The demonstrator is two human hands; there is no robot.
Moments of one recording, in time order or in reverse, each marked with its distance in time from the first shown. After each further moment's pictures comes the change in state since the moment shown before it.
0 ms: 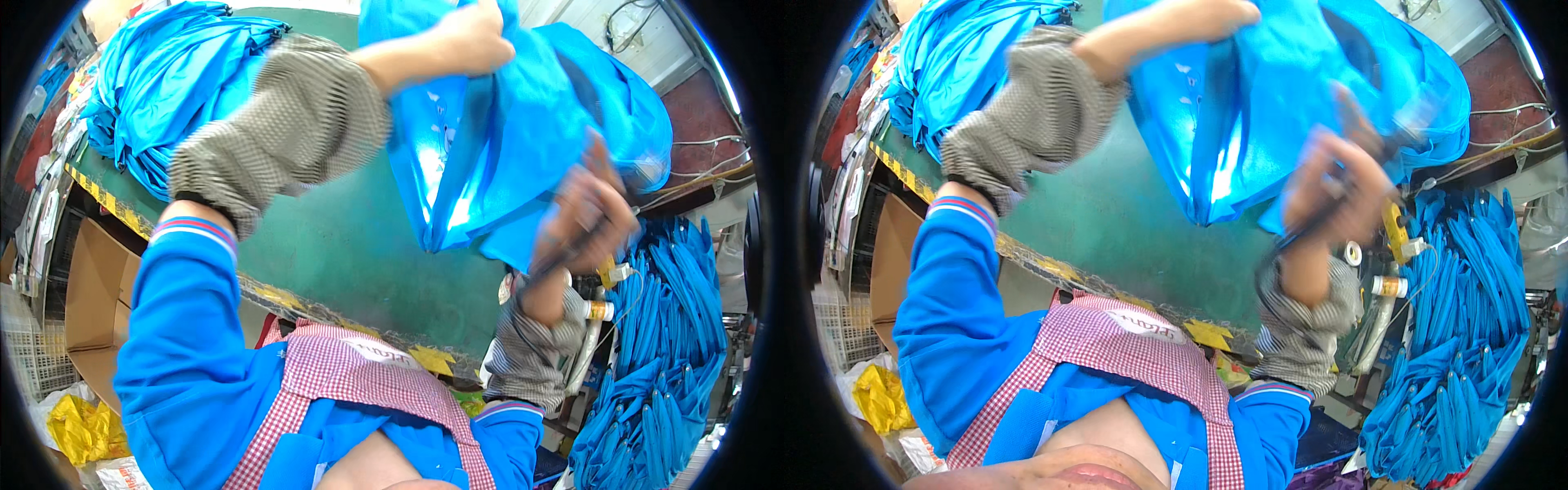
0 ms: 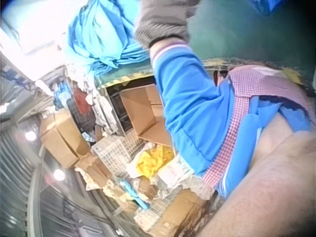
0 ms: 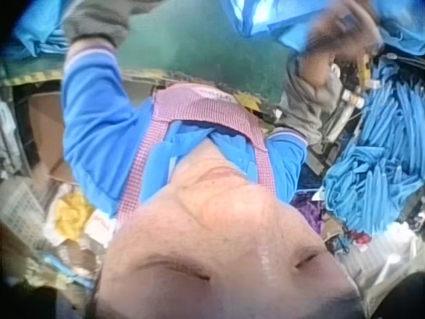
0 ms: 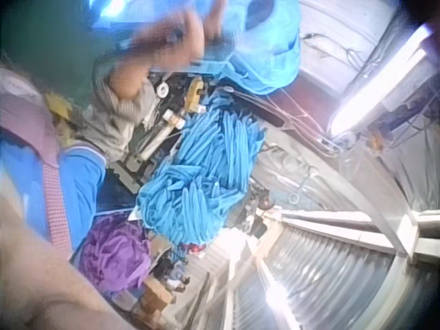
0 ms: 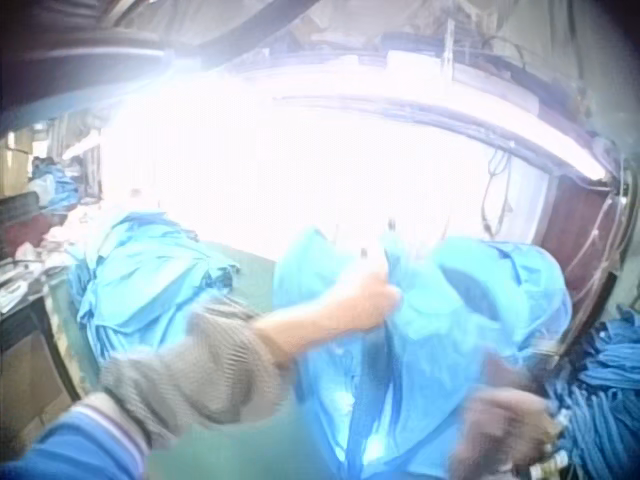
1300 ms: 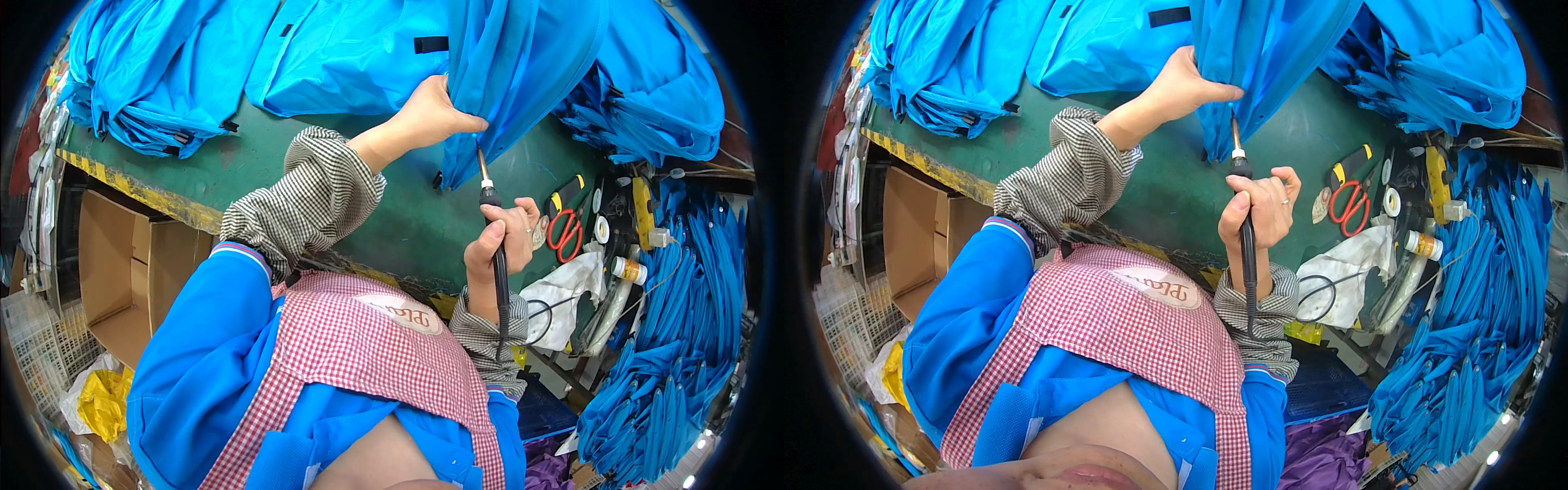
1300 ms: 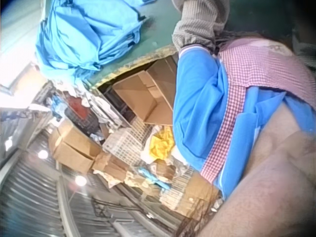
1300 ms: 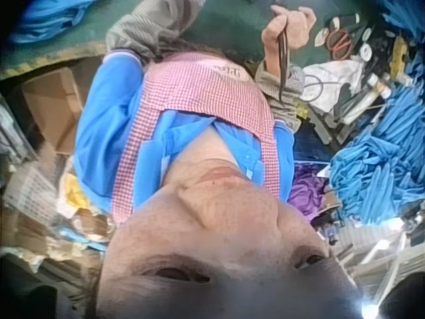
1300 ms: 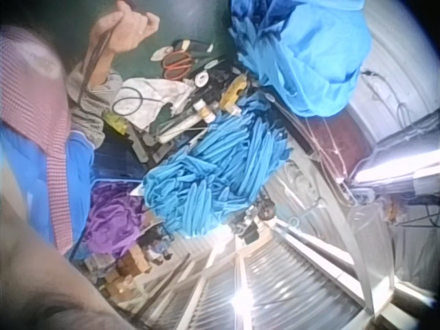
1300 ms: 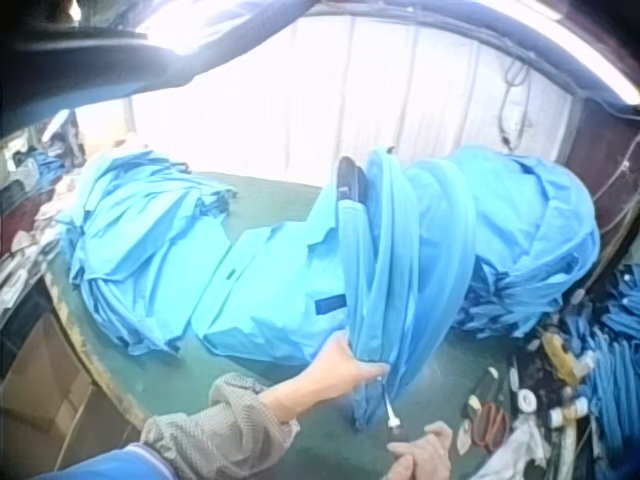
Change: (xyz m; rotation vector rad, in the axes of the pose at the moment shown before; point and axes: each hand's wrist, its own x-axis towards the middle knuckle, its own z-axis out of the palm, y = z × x) left_hand -0.198 -0.059 0.113 -0.933 -0.125 -0.375; right_hand -0.167 -0.050 -0.012 -0.154 -0.247 0.329
